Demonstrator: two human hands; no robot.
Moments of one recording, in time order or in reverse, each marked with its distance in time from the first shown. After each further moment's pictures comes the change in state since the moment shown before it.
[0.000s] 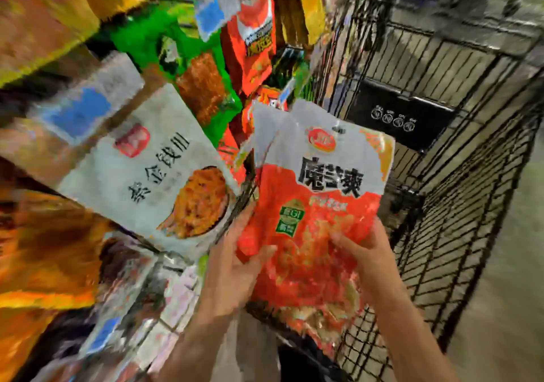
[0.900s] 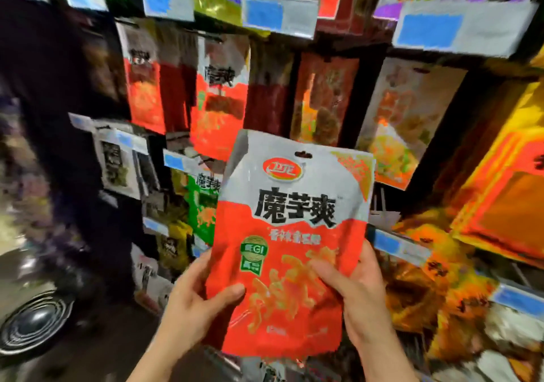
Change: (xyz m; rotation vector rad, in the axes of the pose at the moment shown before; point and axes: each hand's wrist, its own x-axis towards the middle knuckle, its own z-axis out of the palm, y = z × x) left_hand -0.451 0.086 -0.240 -0.221 1.524 0.074; right_hand -0.365 -0.024 0.355 -0.030 -1.549 0.138
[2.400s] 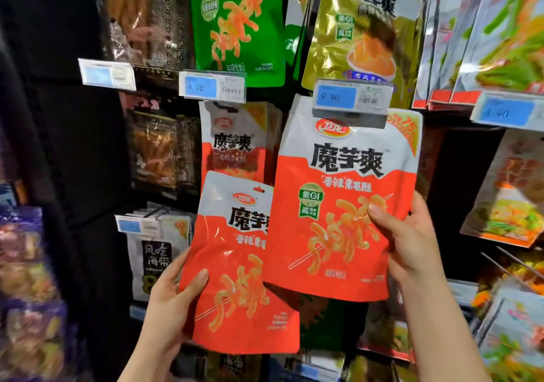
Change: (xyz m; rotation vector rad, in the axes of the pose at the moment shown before) left_hand 0.272 0.054 -0.318 -0.248 -0.097 -0.029; right_hand 0.167 0.022 0.302 0.024 0.254 -0.393
